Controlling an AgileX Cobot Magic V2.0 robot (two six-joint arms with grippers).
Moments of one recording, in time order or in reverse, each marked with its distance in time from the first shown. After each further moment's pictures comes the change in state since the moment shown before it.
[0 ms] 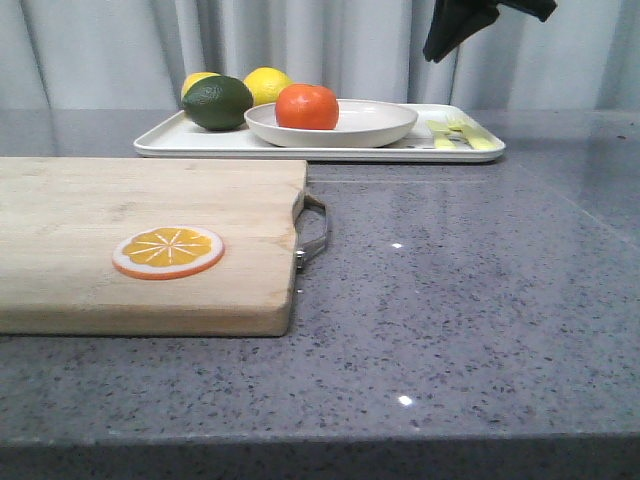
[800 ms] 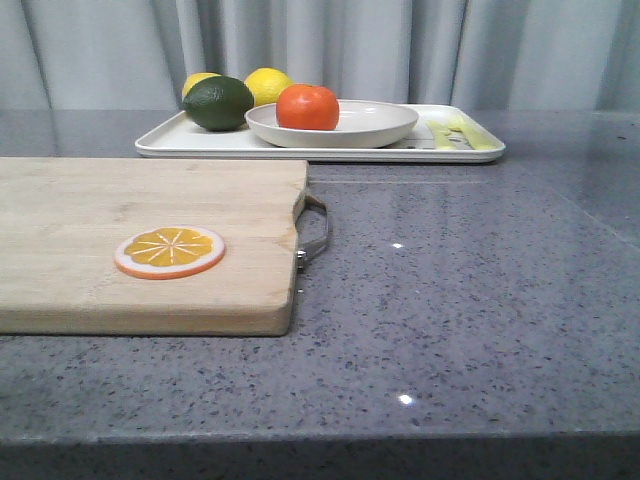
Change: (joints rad) left arm 0.000 -0.310 0.305 0.004 -0.116 -0.012; right arm 0.057 -0.270 0.118 -0.075 0.007 -0.026
